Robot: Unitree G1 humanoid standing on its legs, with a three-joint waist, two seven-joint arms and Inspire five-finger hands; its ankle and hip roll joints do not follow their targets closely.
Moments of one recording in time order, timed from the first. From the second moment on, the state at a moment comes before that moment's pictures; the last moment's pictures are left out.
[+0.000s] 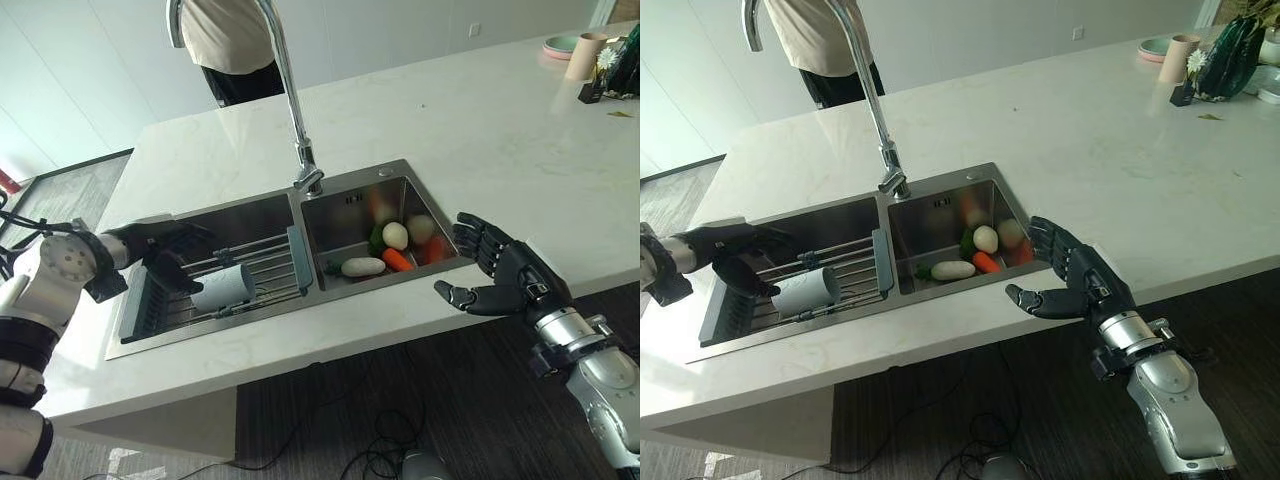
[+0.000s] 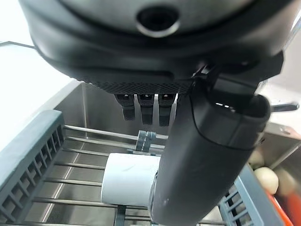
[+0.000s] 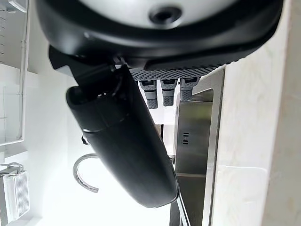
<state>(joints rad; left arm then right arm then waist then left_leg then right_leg) -0.66 1.14 -0.40 0.59 -0.03 -0.01 -0.59 0.07 -0.71 -0.07 -0.22 0.51 0.01 0.18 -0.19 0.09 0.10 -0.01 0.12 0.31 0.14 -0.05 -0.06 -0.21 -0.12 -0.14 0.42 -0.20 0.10</state>
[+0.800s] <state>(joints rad) -0.67 1.13 -0.41 0.68 -0.02 0.00 -0.65 0.07 -0.72 -0.07 -0.22 0.51 0.01 0.20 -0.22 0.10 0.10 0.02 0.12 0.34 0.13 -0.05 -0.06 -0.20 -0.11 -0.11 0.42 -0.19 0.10</state>
